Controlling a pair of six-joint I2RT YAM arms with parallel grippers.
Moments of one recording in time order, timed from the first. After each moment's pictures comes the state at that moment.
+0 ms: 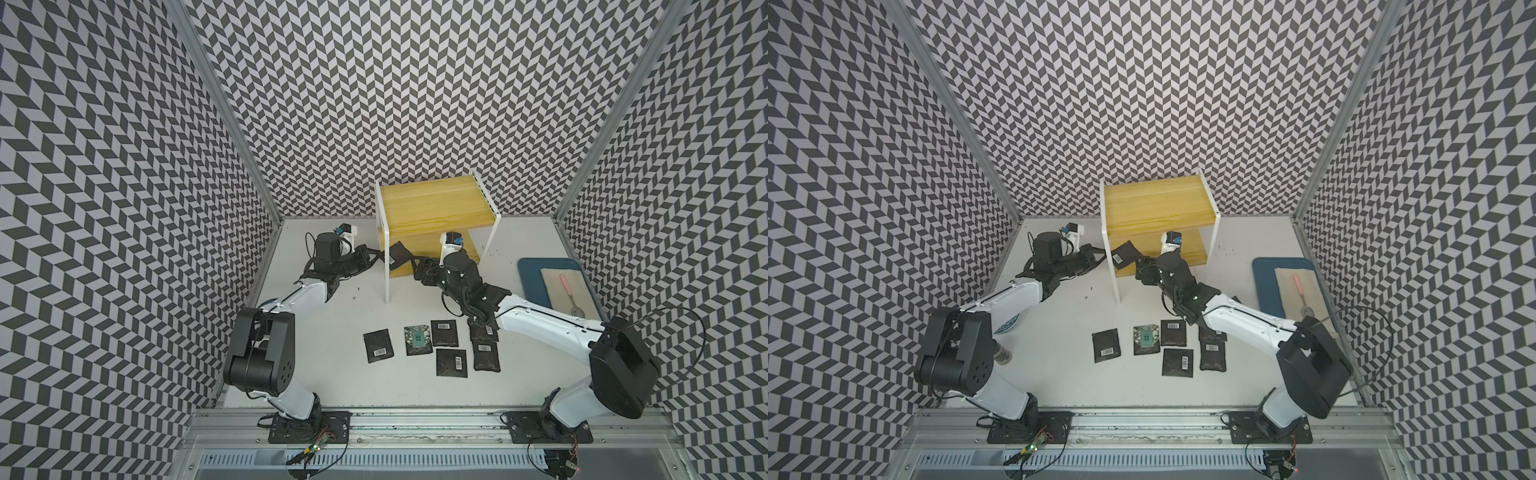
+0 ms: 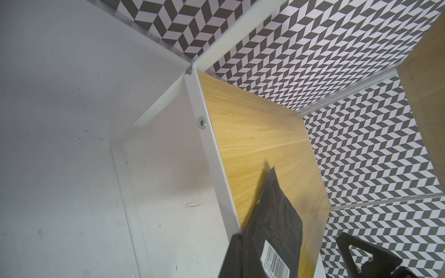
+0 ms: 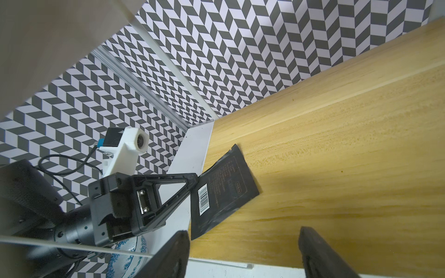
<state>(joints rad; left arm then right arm) -0.16 1.59 0.97 0.19 0.63 -0.68 0.77 1.54 1.03 0.16 0.24 0.68</state>
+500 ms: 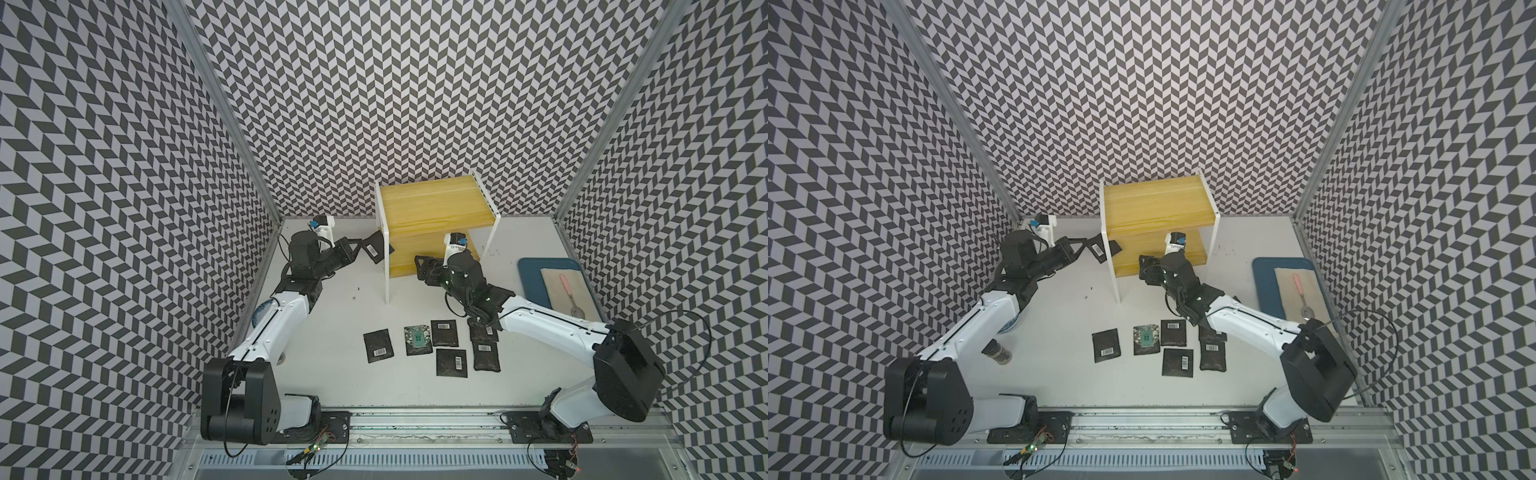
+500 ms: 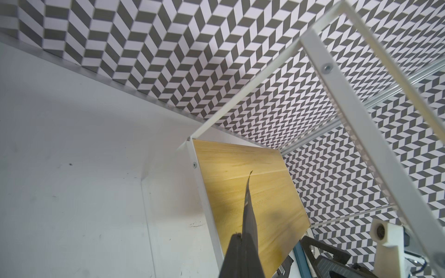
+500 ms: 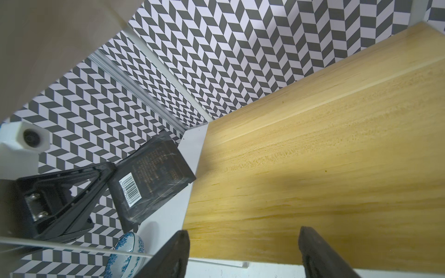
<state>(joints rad) -0.07 1.29 0.92 0.09 0.54 -0.66 0.76 1.51 1.01 0.16 0.23 0.68</state>
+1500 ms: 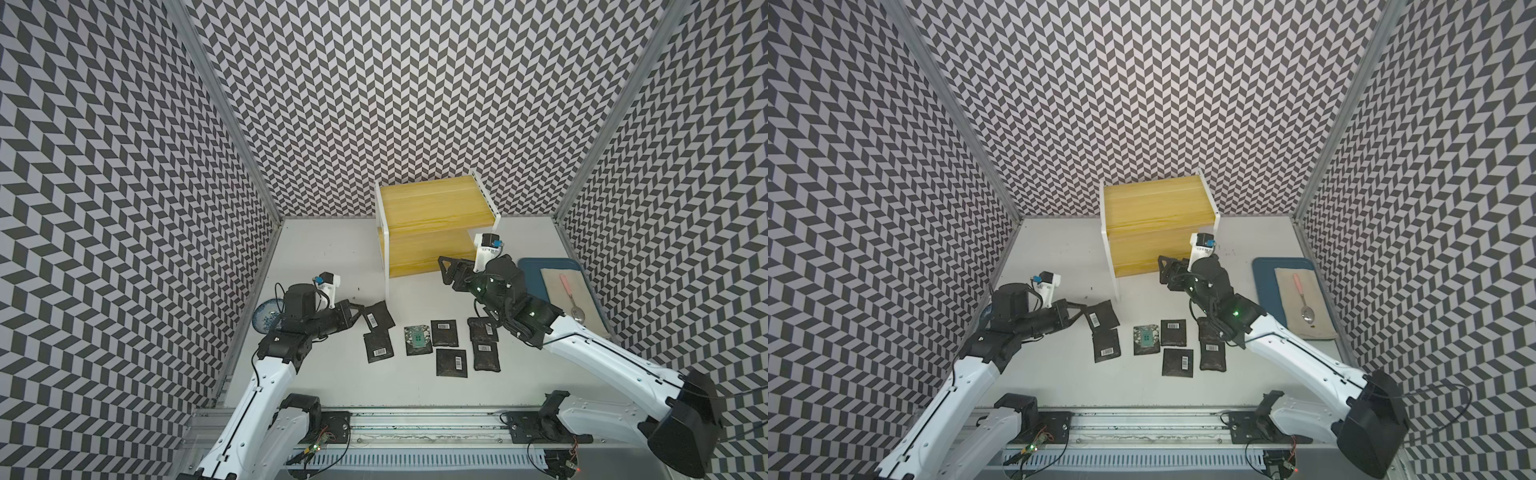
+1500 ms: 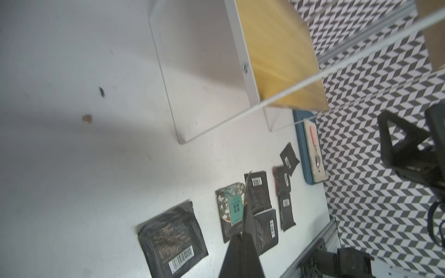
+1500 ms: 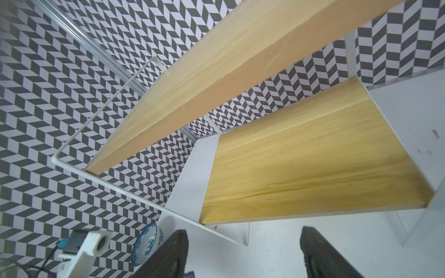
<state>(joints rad) -0.18 0.80 0.59 -0.45 0.63 -0.56 0.71 1.17 0.91 -0.02 0.20 0.66</state>
